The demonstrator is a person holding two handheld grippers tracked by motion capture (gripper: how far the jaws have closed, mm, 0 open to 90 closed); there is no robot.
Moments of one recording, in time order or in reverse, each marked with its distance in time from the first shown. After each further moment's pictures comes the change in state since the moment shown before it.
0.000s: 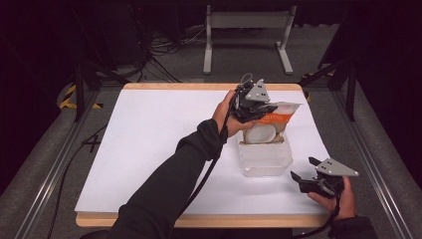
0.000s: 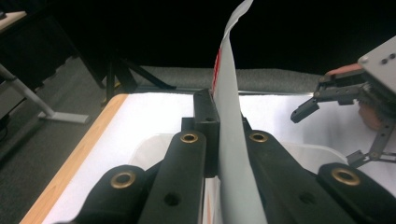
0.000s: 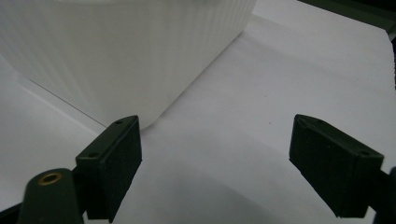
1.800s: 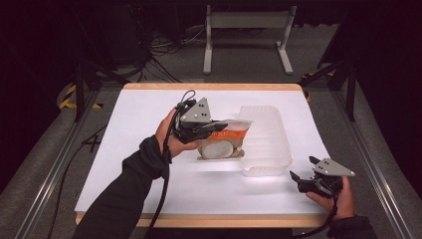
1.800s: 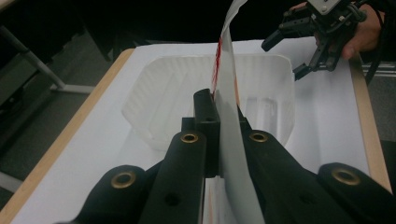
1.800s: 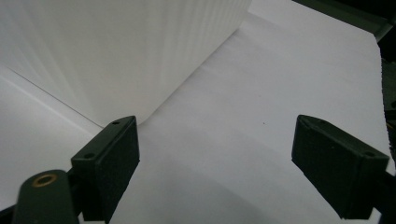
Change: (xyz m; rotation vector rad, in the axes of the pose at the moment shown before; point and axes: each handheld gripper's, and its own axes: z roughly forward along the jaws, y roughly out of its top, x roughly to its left) left arm -0.022 -0.055 -0.129 0.086 0.027 0.021; right arm 0.004 0.003 0.003 0.021 -0.041 -0.042
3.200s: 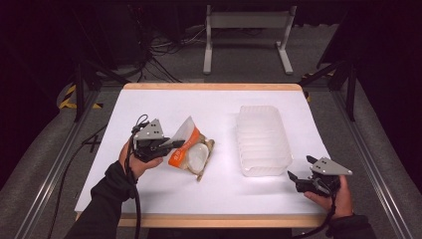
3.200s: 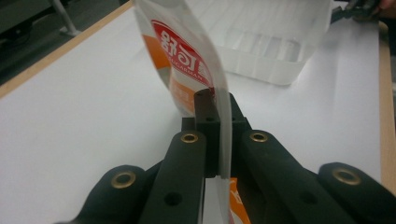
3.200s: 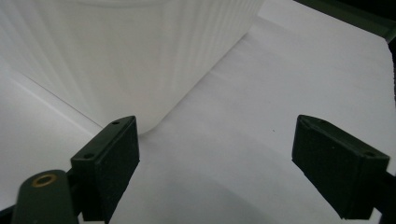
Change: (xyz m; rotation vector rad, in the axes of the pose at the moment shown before) left arm 0.001 -0.114 -0.042 0.028 0.044 -0.228; right arm 0.003 0.003 0.003 -0.002 0.016 -0.012
